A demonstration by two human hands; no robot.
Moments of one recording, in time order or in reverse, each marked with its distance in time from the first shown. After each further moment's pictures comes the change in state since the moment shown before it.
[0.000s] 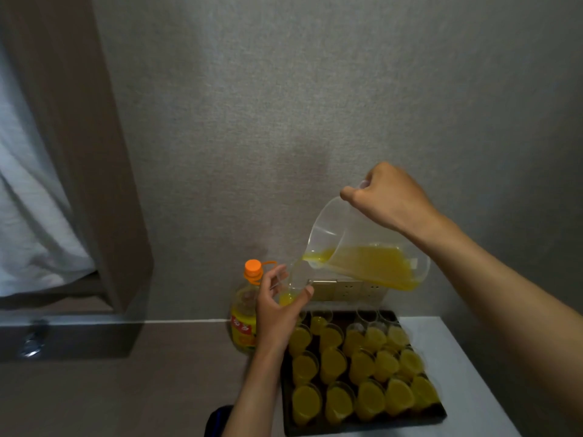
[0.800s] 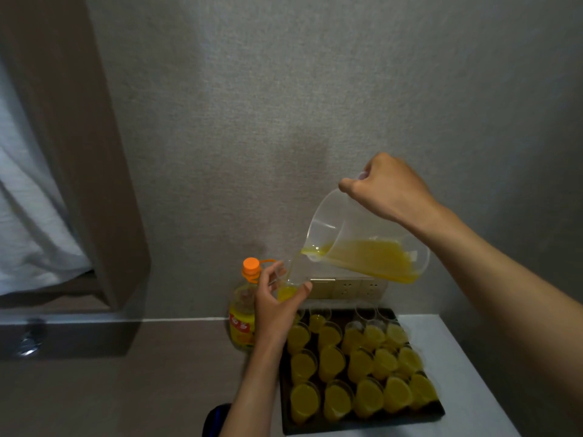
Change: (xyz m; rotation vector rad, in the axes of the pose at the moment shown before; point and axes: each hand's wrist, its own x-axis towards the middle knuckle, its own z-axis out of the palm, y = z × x) left_hand 0.004 0.003 0.001 -0.016 -0.008 -0.008; right_hand 0.008 -0.002 -0.003 -0.017 0.008 -0.014
